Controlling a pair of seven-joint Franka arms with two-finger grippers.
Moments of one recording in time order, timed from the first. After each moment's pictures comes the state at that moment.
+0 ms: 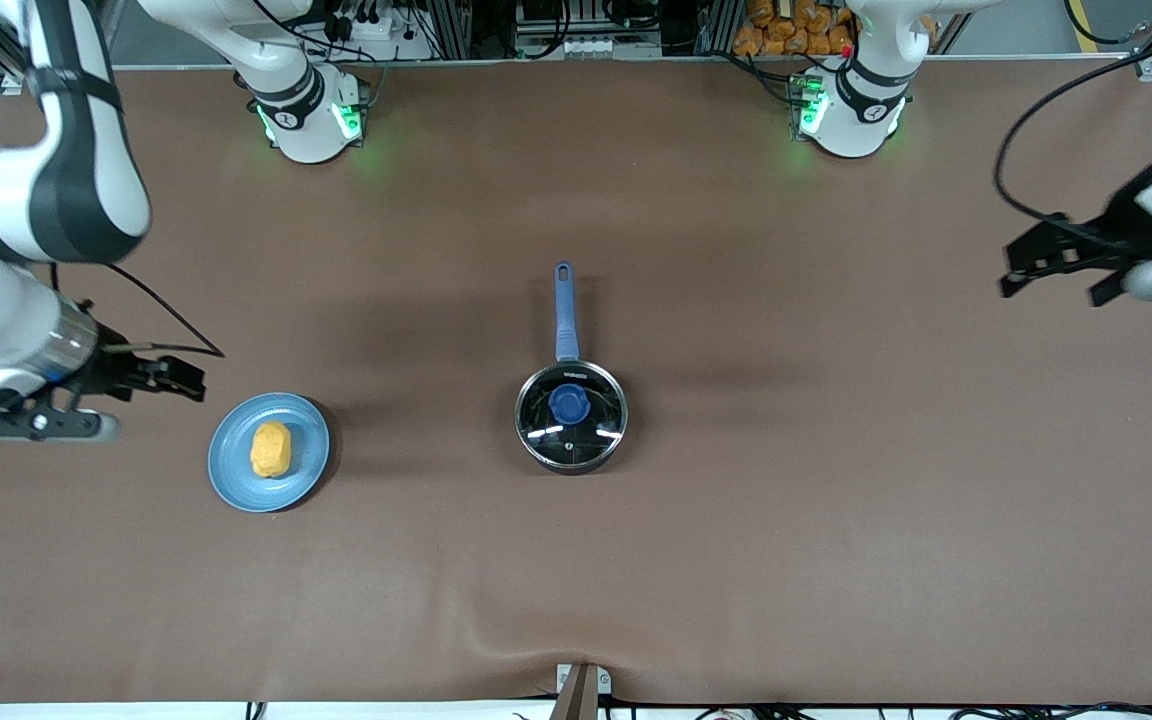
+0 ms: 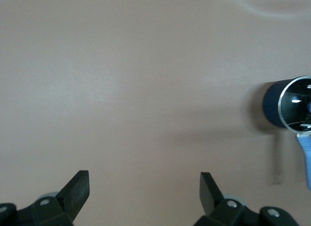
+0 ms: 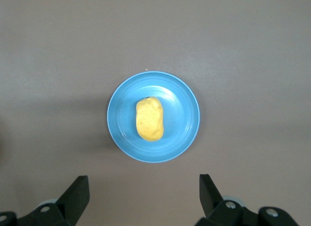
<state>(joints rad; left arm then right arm) 0.01 0.02 -0.14 -1.58 -0.07 1.69 -0.06 0.08 0.26 -0.05 -1.71 0.02 1.97 0.03</state>
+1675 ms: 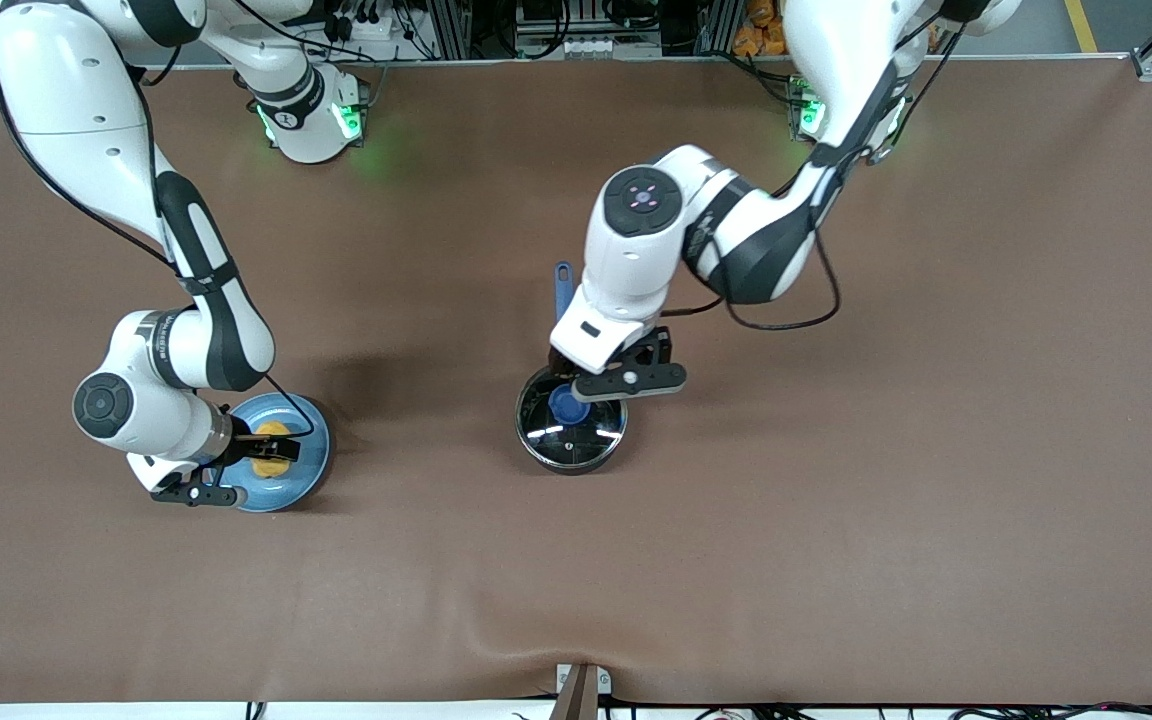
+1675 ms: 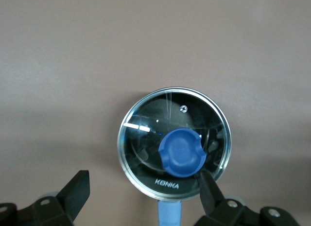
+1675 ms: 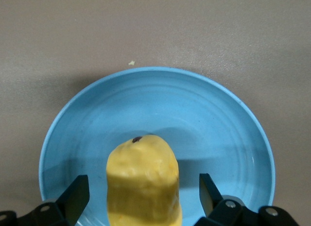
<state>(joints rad) -0.63 0.65 -0.14 -1.32 0.15 2.12 -0.94 0.07 0.64 -0.06 -1.75 0.10 2.35 0.03</state>
